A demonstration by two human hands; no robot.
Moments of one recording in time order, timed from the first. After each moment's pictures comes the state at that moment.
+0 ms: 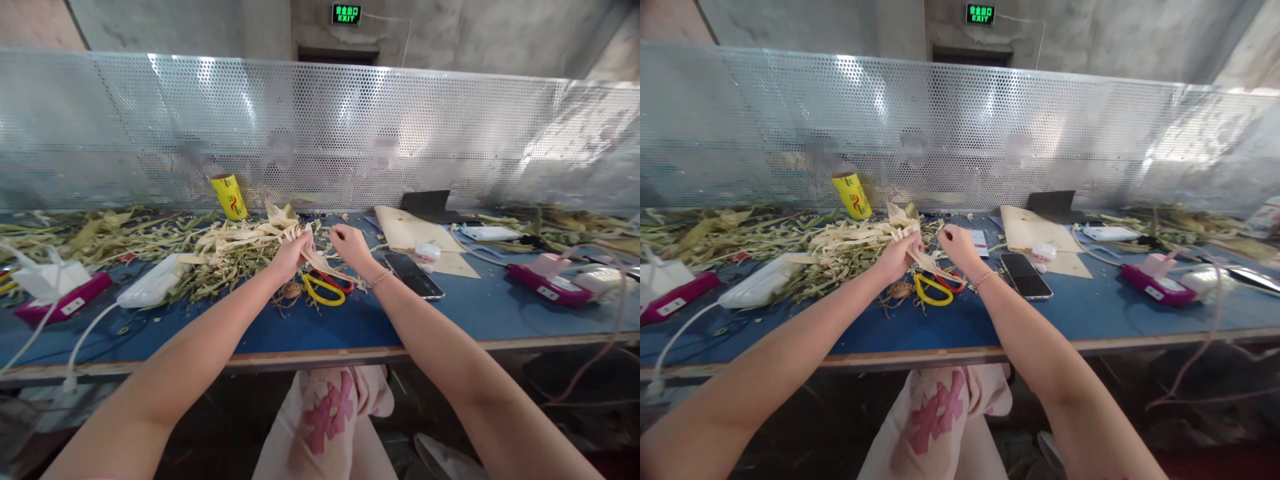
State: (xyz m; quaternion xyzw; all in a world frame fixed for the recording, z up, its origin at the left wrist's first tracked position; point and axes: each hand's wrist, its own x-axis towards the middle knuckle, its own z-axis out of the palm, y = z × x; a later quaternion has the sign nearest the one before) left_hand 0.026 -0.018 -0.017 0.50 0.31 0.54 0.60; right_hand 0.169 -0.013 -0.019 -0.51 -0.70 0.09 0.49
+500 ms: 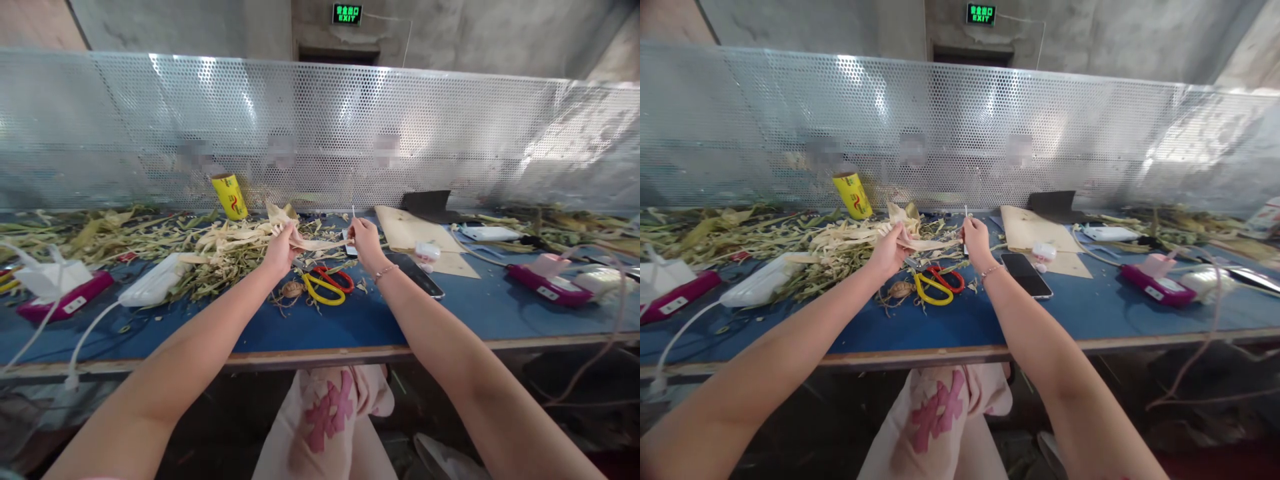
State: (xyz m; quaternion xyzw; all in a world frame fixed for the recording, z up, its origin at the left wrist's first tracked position) left_hand 0.017 -0.002 -0.015 0.39 0.34 0.63 0.58; right_hand 0.187 0.016 -0.028 -0.46 -0.45 0.35 0.68
